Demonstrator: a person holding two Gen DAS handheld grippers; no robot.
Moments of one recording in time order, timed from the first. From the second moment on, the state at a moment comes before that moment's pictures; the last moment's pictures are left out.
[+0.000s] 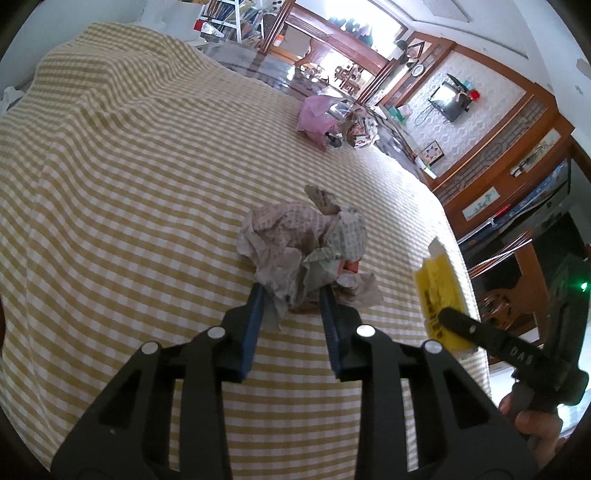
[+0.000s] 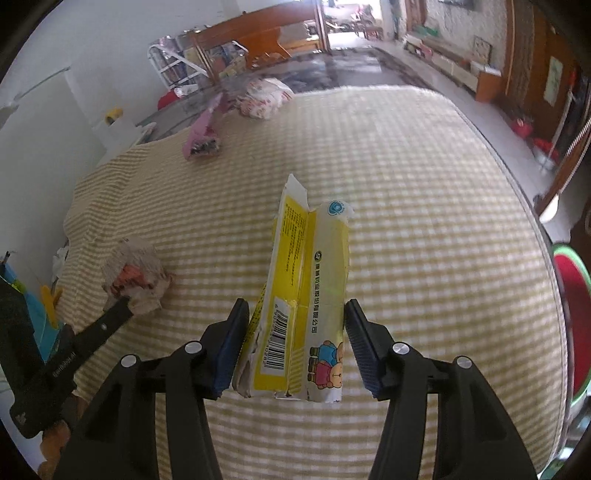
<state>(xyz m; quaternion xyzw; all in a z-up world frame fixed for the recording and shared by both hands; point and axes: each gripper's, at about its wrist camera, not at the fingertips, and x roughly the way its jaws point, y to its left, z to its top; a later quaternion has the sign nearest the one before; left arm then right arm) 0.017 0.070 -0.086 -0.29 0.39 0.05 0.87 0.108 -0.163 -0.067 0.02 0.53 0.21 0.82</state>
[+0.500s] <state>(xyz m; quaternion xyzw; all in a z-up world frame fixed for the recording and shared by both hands) 0.009 0.079 -0.086 -0.30 0.37 0.05 0.87 0.095 -0.200 -0.051 0.08 0.52 0.21 0.82</state>
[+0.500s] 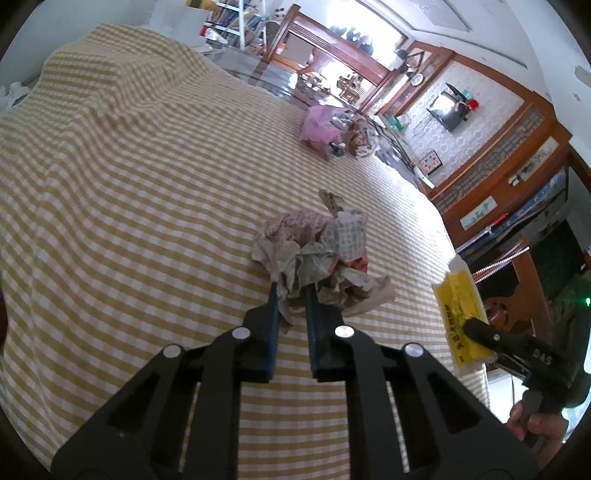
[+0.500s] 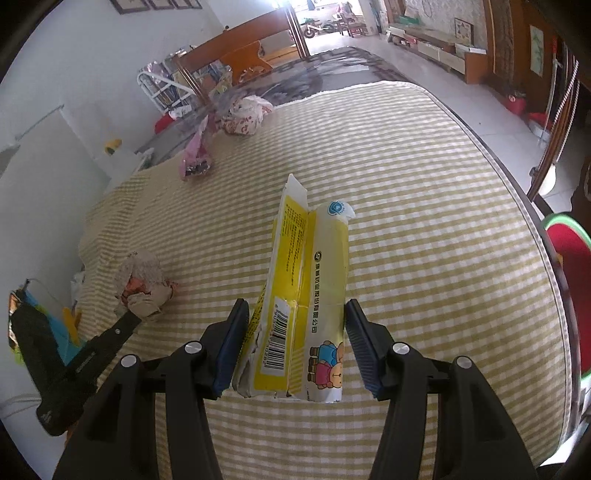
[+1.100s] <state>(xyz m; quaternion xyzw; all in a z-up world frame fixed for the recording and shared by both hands) -0.041 0.048 -0.038 -0.26 0.36 0.08 0.89 0.055 -0.247 -0.035 0.08 0.48 0.26 0.83</state>
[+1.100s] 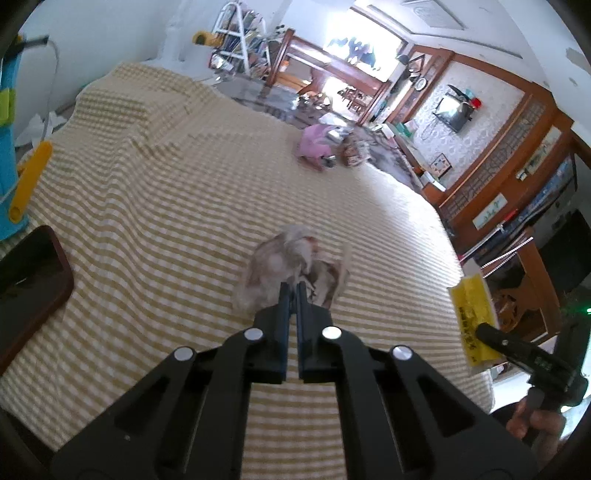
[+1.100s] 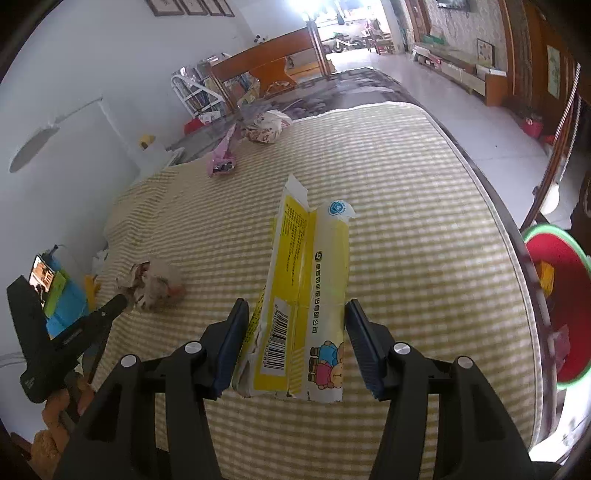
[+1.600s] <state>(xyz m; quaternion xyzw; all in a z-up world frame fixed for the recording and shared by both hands) -0.014 0.048 -0.043 -0.23 0.40 0.11 0.88 0.057 -0.285 -0.040 0.16 0.48 0.25 0.82</state>
